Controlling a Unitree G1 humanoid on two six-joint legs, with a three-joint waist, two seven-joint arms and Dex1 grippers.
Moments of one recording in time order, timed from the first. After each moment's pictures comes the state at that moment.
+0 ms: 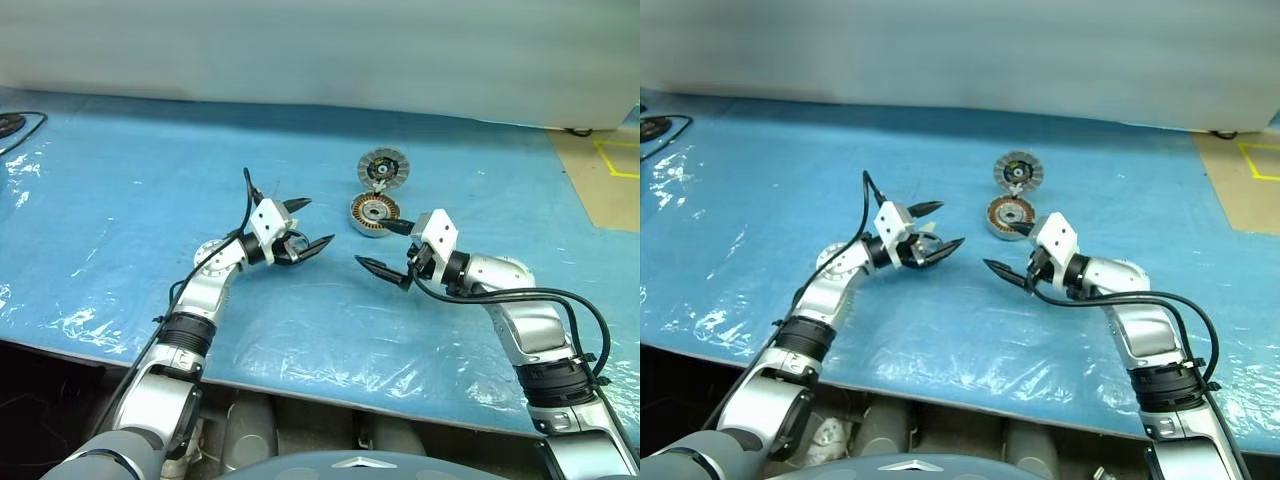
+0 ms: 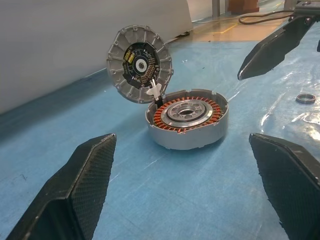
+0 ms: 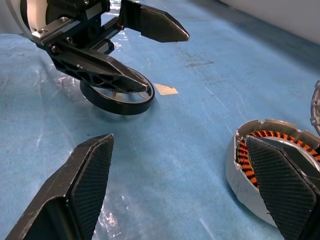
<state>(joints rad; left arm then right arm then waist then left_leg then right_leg) -0.55 0.23 -0.11 0.48 -0.13 -0.27 -0.85 -0.27 -0.53 0.06 -0.13 0.23 0.27 0.85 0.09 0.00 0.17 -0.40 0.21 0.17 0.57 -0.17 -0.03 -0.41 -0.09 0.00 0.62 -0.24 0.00</state>
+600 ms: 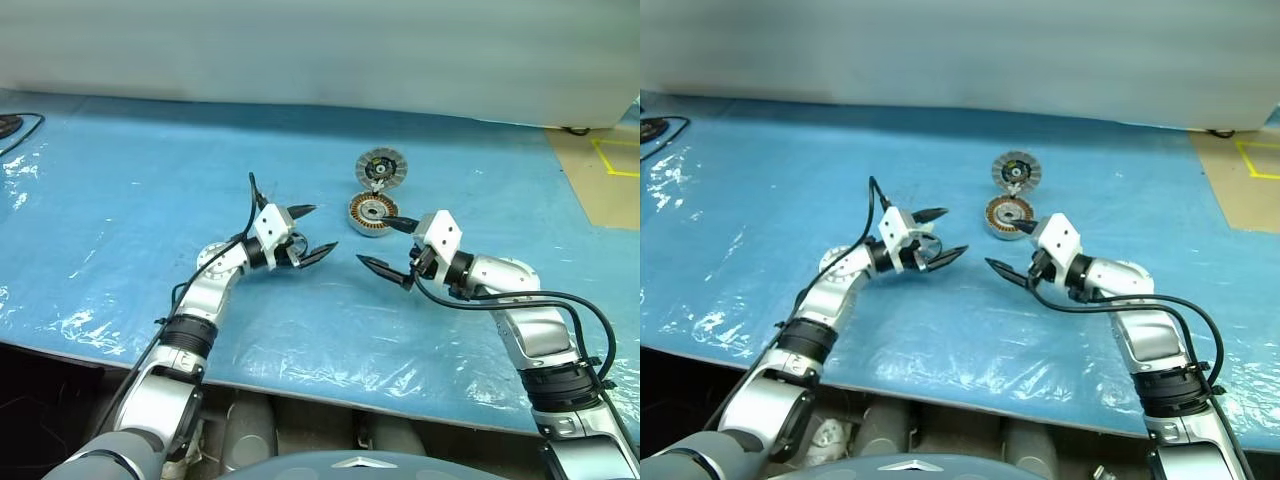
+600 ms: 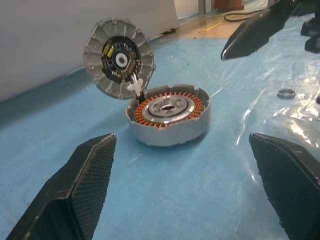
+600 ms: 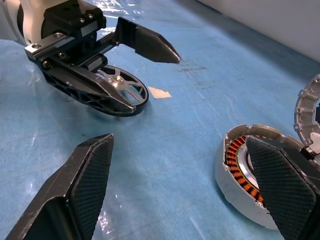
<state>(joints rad) -0.53 0.23 -0.12 0.49 -0.13 -0.27 -0.89 -0.25 -0.55 0.06 -0.17 0.22 0.24 0.83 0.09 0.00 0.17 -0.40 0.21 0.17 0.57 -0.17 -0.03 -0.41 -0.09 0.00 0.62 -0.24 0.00</state>
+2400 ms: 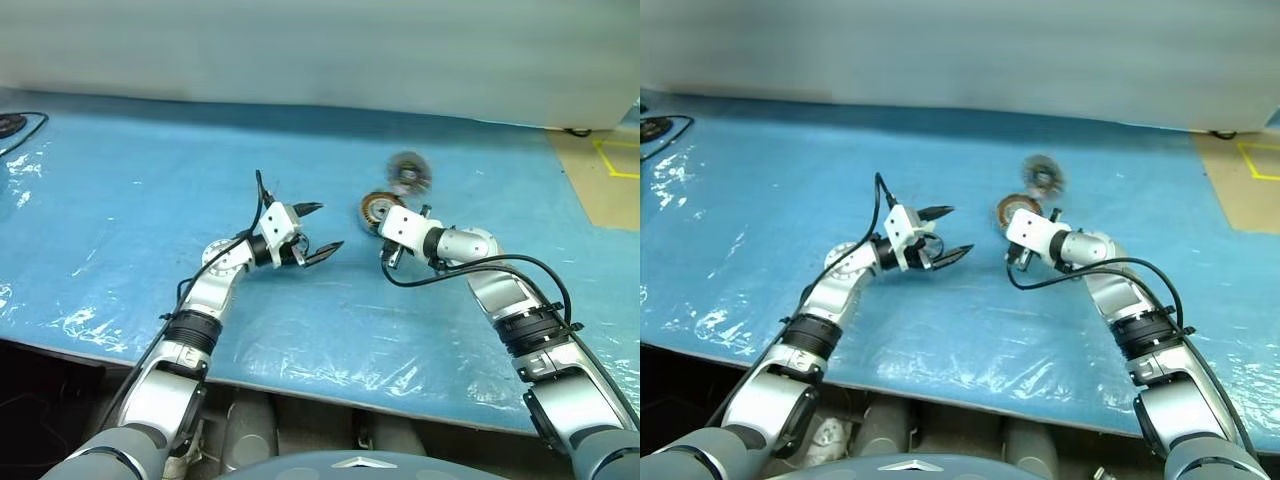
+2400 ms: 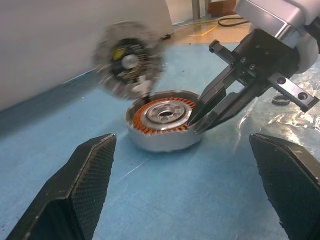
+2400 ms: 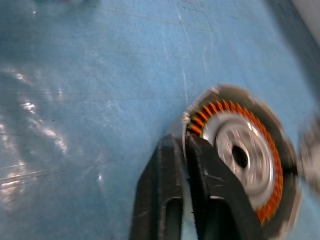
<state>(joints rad) -0.57 0.21 -0.14 0.51 -0.13 -0.29 -0.89 -0.54 -0.57 0.27 0.24 -0.21 0.06 0.72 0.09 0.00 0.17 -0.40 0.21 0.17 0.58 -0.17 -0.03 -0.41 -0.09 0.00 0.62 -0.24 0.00</state>
